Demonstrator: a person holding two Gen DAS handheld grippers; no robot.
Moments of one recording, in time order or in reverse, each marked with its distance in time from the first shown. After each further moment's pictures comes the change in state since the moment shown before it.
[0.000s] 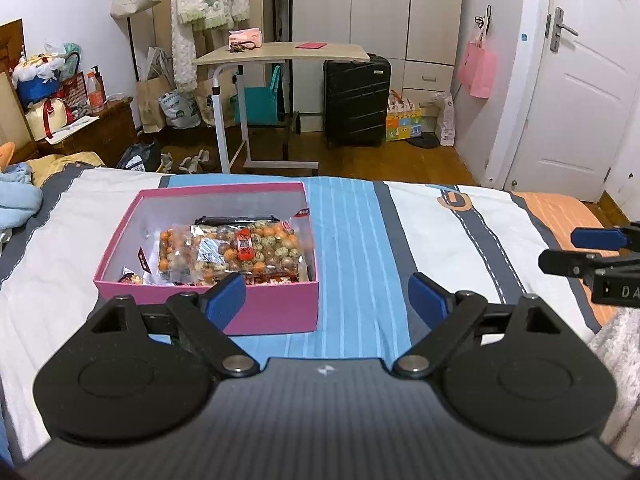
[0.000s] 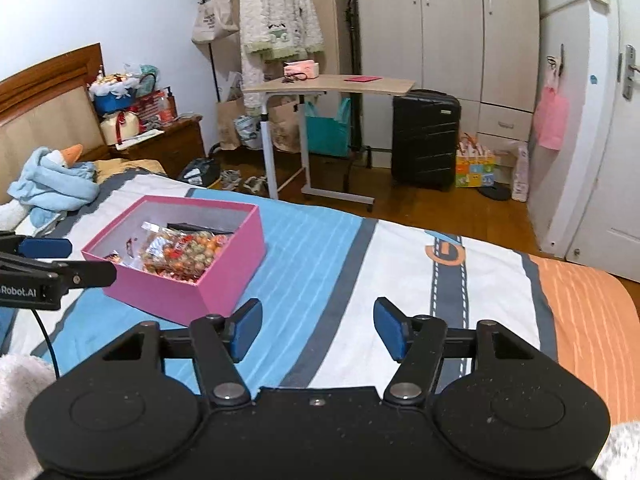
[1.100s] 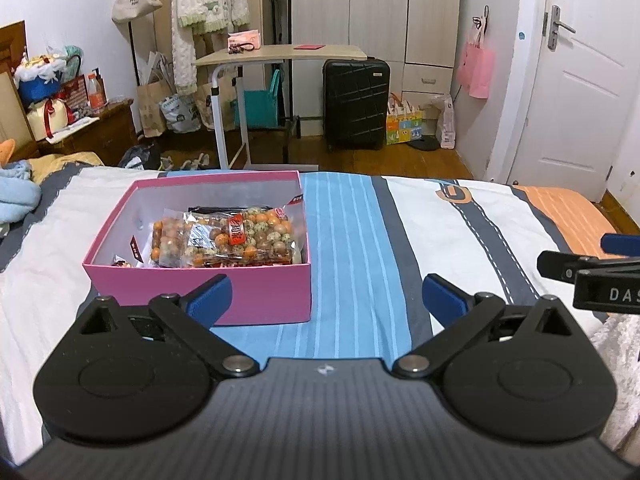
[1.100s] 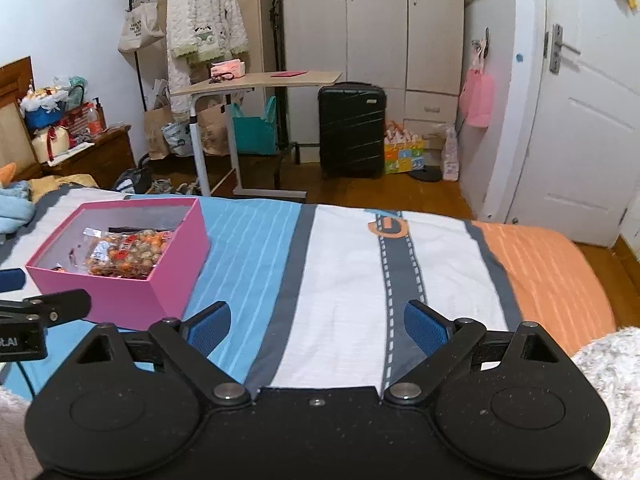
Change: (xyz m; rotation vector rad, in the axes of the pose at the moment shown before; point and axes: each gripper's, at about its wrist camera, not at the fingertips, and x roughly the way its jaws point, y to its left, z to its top) left arm 0.011 -0.012 -0.028 0.019 -0.033 0.014; right arm 0.001 0.022 -0.029 0.108 -0.010 -0.232
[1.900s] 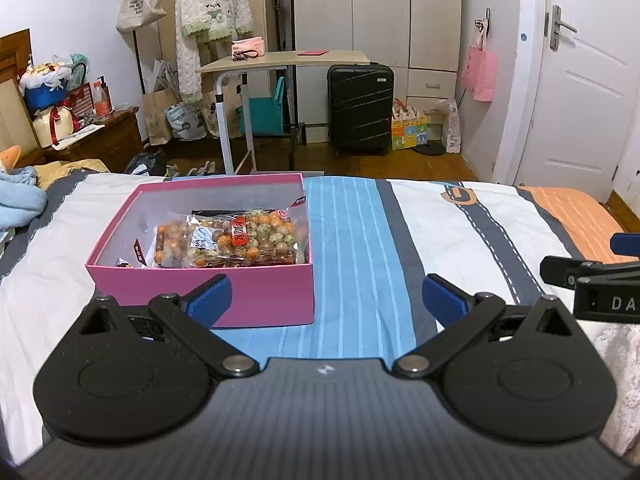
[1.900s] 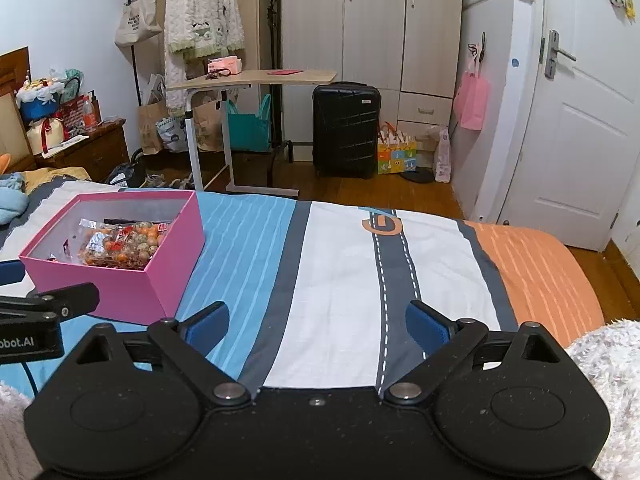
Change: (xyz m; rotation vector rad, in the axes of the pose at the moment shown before) left arm 0.000 -0.007 -0.010 -0.002 -0.026 0.025; right arm -0.005 0.008 -0.006 -0.015 0.005 -0.021
